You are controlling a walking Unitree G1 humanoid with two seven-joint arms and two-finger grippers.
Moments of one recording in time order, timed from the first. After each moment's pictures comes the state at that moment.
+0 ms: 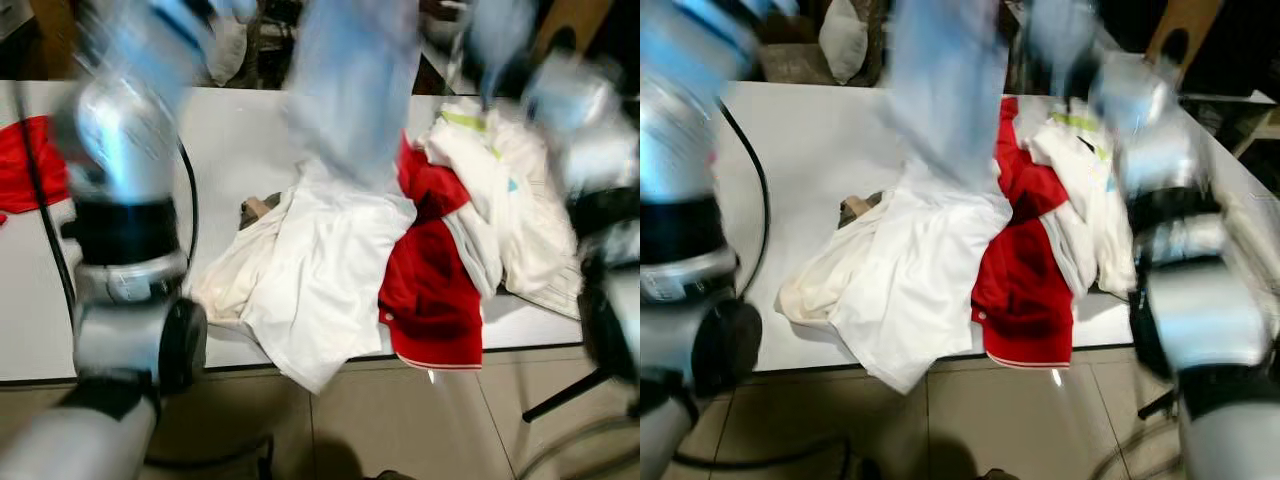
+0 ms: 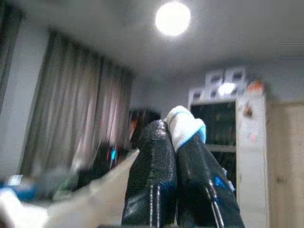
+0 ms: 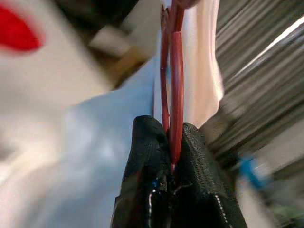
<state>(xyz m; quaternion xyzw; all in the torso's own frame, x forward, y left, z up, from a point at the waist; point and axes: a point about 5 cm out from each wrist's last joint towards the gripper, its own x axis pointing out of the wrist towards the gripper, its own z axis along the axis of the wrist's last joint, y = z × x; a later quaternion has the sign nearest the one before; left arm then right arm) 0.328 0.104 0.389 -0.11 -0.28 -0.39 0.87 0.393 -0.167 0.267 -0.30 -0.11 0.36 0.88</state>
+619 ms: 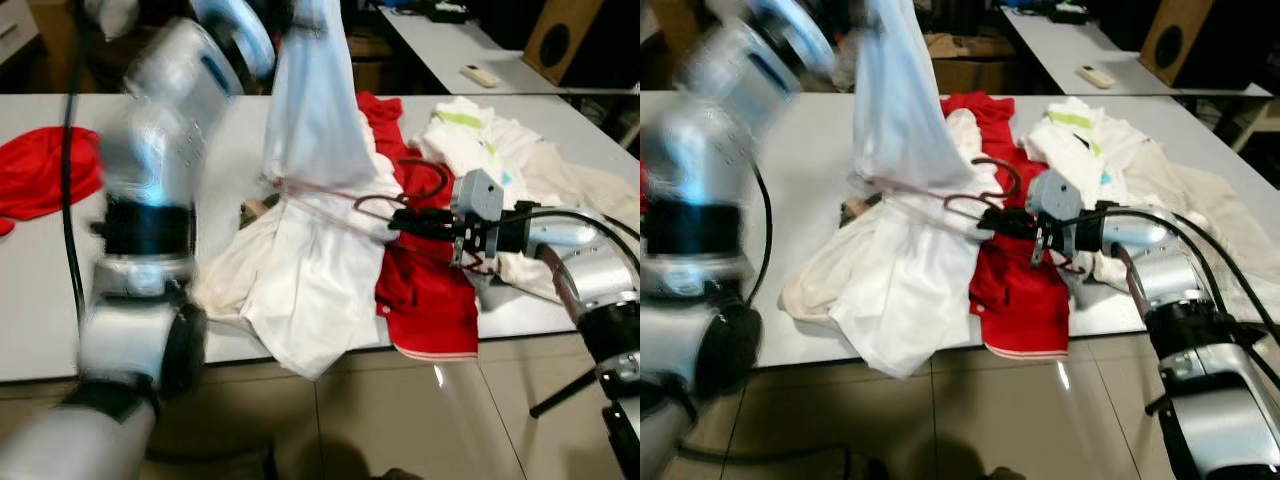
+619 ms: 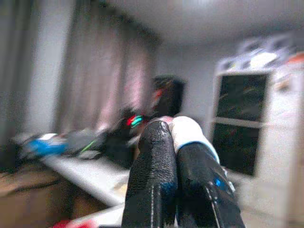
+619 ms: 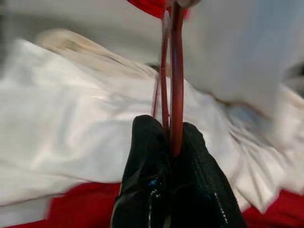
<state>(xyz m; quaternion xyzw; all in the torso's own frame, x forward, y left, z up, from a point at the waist) 0.350 0.118 0.398 -0.13 -0.23 -0.35 0.90 0.334 -0.179 0.192 -0.24 0.00 0.56 0.79</state>
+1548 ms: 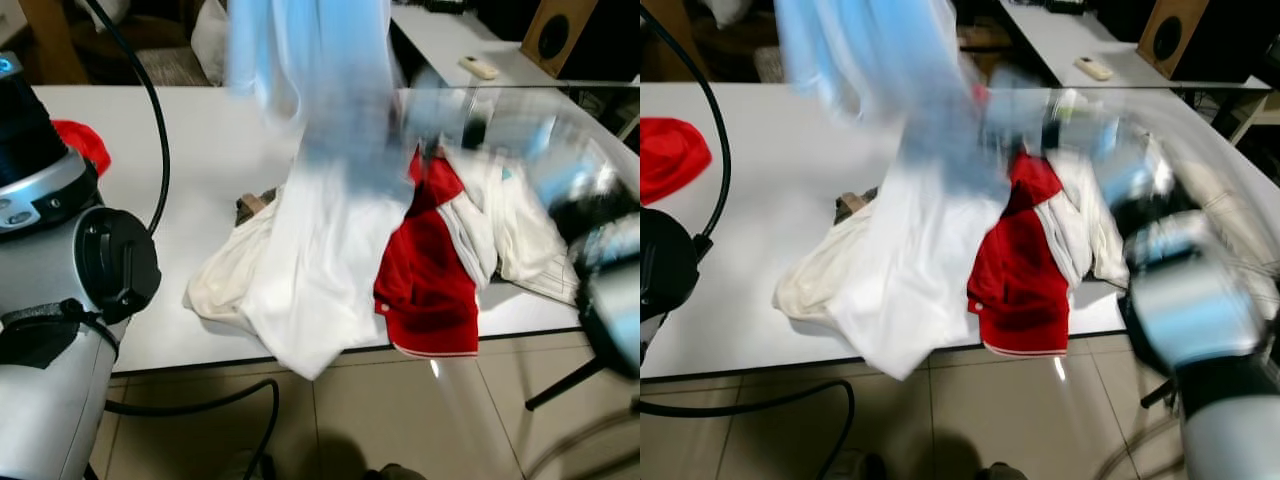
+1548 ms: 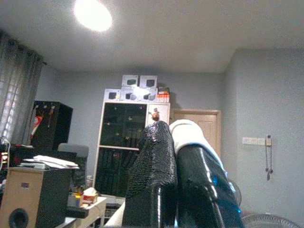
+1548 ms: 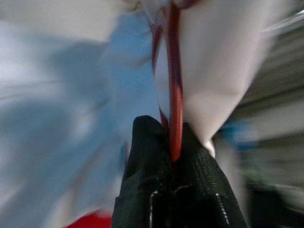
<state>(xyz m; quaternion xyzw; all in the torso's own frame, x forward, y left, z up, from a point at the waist) 0.263 0.135 0.483 -0.19 -0.26 -0.57 0.76 0.414 -0.144 0.308 -0.46 -0.09 0.27 0.84</state>
